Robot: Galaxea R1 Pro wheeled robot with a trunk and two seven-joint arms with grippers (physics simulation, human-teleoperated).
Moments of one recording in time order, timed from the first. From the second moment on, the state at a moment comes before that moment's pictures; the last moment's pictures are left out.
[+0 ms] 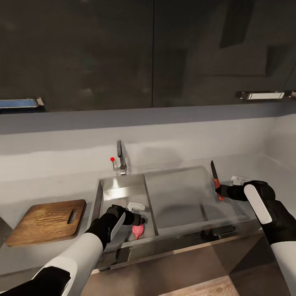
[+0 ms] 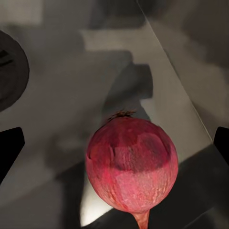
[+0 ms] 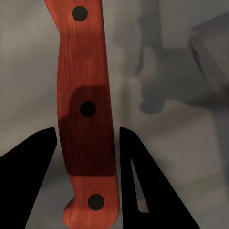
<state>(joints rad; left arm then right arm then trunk) -0.82 -0.17 -0.17 -0.50 0.01 0.63 -0.16 -0.71 -0.35 0.02 -1.24 -0.66 1.04 -0.27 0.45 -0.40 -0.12</state>
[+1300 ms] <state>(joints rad) -0.82 -0.17 -0.17 -0.49 0.01 0.63 -0.16 -0.71 -0.35 0.02 -1.24 -0.66 1.04 -0.27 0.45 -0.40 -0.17</state>
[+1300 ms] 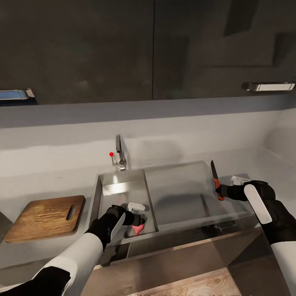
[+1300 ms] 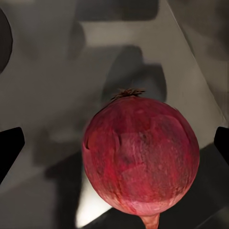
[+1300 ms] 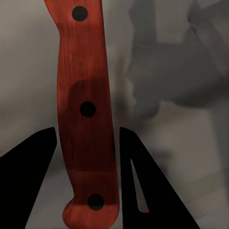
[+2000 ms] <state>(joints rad) -0.82 -0.17 -0.17 -0.48 0.01 0.63 -0.16 -0.71 -0.35 0.02 -1.24 -0.66 1.04 -0.27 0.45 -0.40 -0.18</state>
